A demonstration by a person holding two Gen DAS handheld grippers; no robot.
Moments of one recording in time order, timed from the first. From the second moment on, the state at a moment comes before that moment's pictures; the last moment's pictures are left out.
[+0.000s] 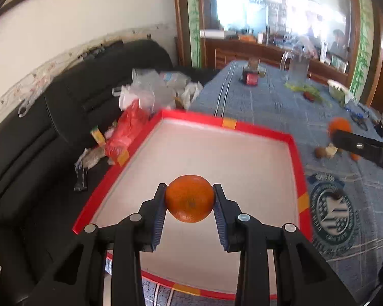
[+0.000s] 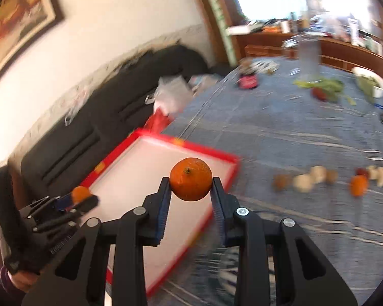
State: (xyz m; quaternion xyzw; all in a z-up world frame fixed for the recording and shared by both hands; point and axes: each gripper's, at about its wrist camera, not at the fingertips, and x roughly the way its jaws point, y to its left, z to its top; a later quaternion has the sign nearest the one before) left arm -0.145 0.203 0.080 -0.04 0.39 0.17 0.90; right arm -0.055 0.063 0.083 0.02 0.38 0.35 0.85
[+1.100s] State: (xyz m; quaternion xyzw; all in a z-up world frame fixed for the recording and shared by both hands) left arm -0.165 0.211 0.076 -0.04 0.40 0.22 0.89; right arm -0.049 0.062 0.060 0.04 0.45 0.33 0.83
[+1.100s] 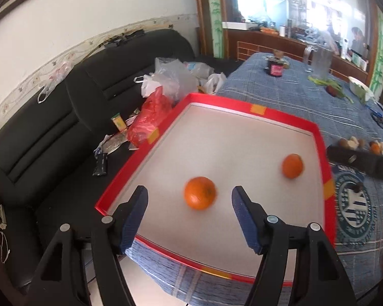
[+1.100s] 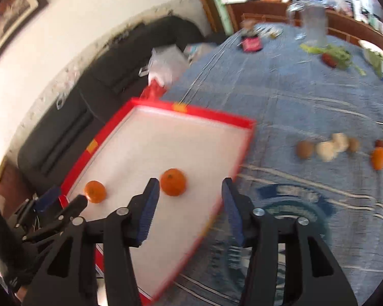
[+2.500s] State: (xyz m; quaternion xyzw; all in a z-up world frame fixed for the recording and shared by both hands) left arm -0.082 0.023 0.033 0.02 0.47 -0.04 0.88; right arm 0.034 -0.264 -0.003 0.38 0.42 0.14 0.82
